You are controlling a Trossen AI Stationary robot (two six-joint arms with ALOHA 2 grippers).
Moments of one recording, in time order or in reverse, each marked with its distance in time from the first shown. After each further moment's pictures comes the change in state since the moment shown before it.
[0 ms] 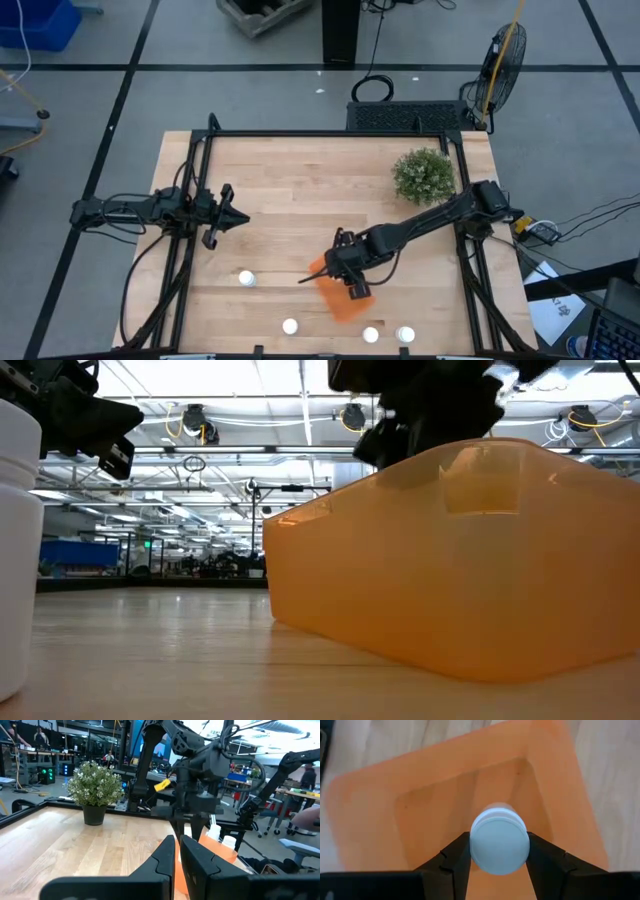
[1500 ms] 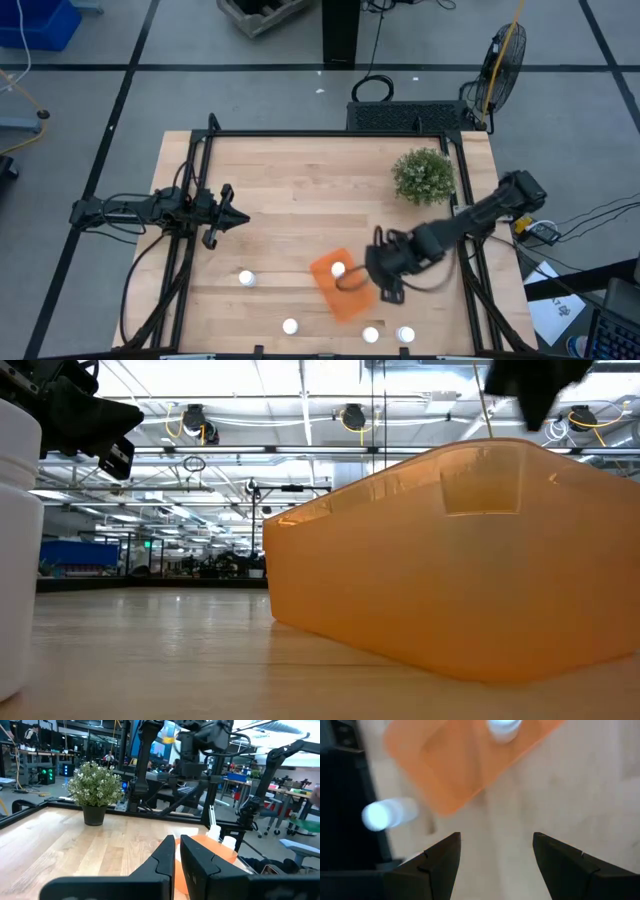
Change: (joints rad) left arm 0.000 0.000 0.000 0.000 0.000 0.000; right arm 0.178 -0.290 -0.001 -0.404 0.030 0.581
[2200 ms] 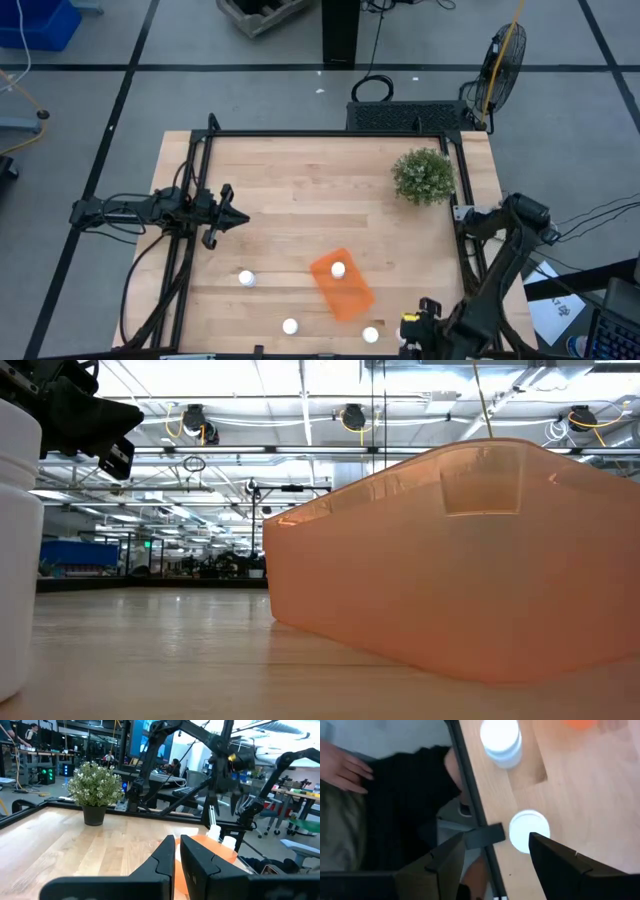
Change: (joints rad) left arm 0.000 0.000 0.000 0.000 0.000 0.000; right arm 0.514 0.155 0.000 0.255 0.206 0.600
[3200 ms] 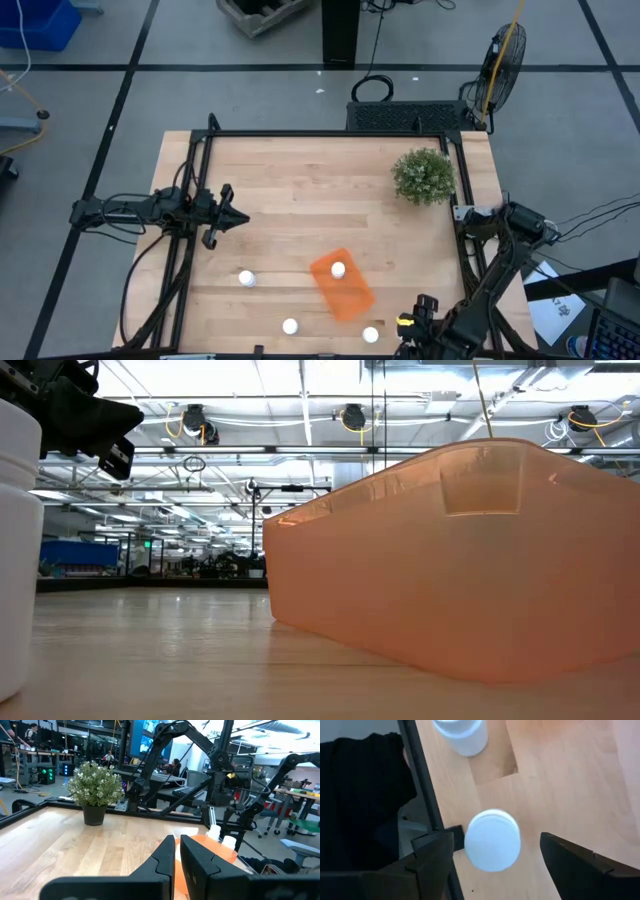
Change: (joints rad) left arm 0.000 0.000 0.000 0.000 0.000 0.000; right arm 0.015 0.076 -0.074 -0.001 0.036 -0.012
